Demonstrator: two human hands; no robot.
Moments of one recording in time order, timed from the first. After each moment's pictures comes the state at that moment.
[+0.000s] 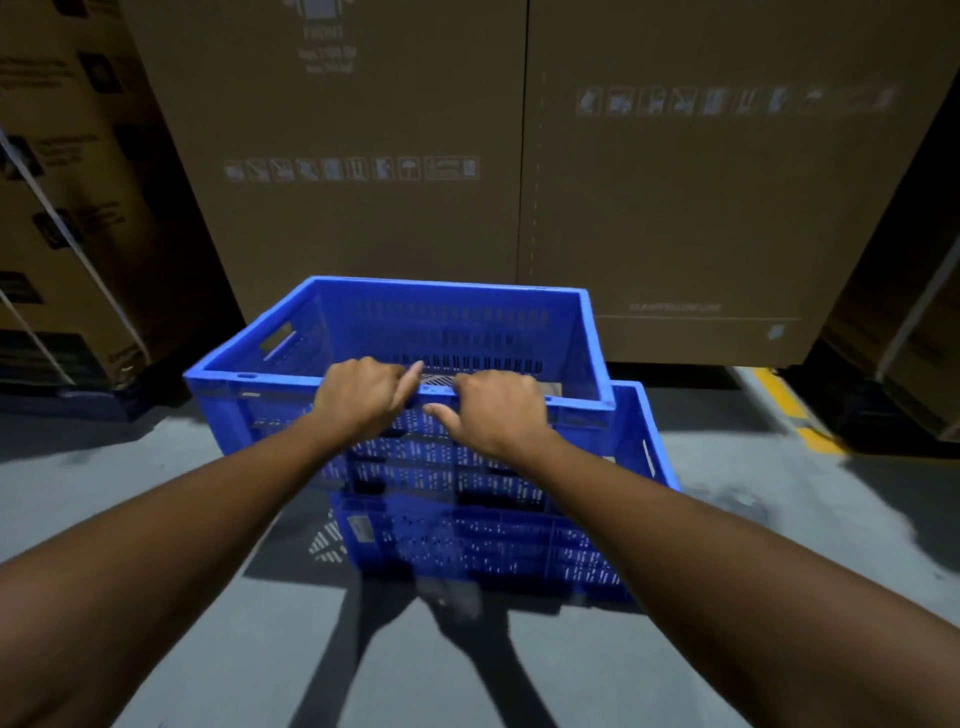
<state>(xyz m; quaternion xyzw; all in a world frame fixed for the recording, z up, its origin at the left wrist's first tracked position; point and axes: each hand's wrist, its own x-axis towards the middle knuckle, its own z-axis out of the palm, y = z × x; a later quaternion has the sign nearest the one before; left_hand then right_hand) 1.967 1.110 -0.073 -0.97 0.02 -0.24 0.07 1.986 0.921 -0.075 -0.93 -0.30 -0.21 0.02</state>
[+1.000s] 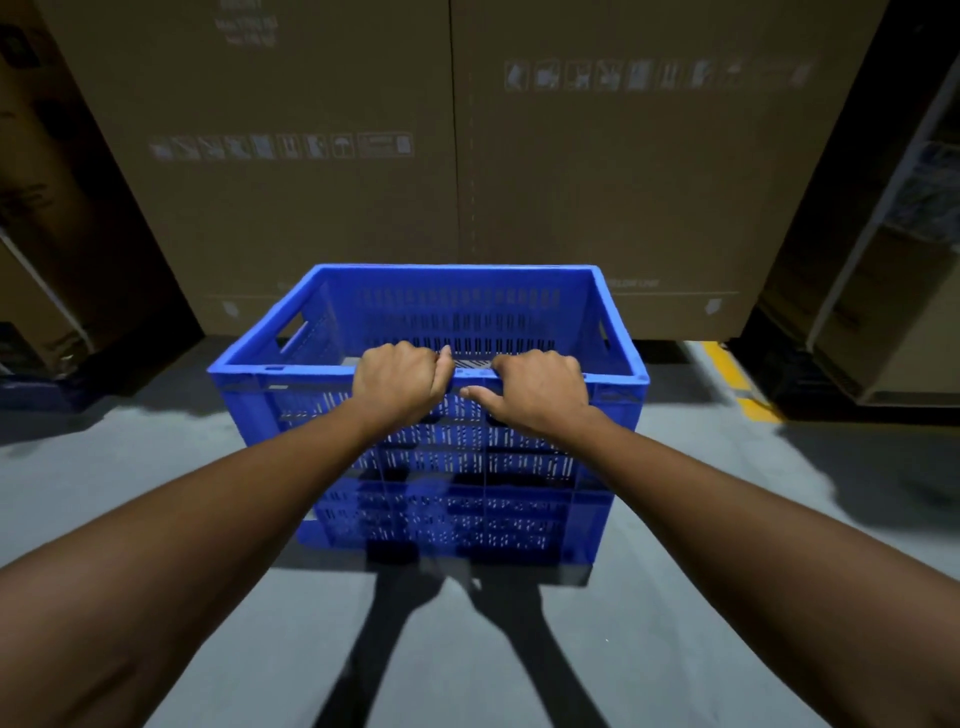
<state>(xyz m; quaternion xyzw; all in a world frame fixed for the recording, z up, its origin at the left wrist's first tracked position) 1.980 0.976 -0.077 -0.98 0.01 -0.21 0.07 2.002 0.791 -0.079 -0.95 -0.25 -0.18 0.03</state>
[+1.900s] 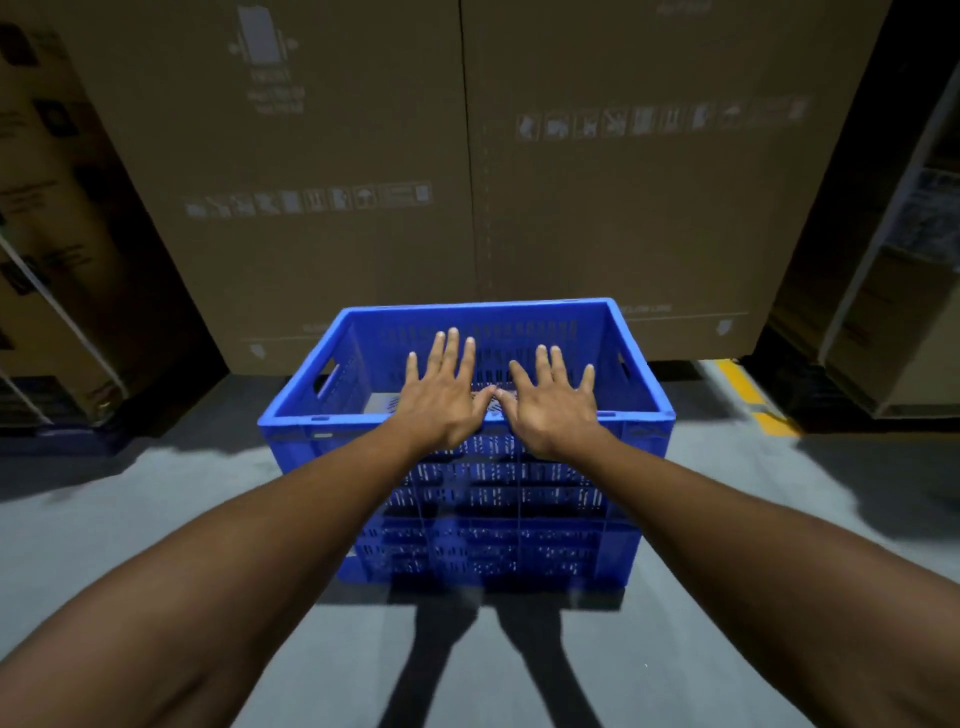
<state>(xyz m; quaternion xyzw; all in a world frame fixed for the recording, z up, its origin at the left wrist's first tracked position) 1.989 0.982 -0.050 -1.00 0.03 -0.06 0.00 2.006 0.817 -0.060 -0.99 -0.16 -0.02 0.06</state>
